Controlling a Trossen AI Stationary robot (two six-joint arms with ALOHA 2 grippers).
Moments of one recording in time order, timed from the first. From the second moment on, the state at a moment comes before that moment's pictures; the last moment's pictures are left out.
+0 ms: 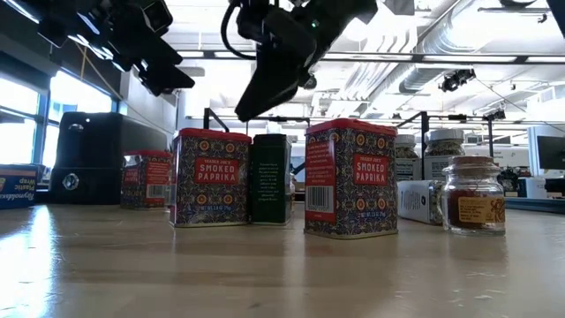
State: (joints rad) left arm 0.14 0.84 0.51 -0.12 0.19 -0.08; right arm 0.06 1.95 1.51 -0.41 0.02 -0.06
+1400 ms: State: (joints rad) left arm 0.14 0.84 0.51 -0.12 0.20 -0.07; right arm -0.01 2.02 1.86 -0.88 0.17 -0.24
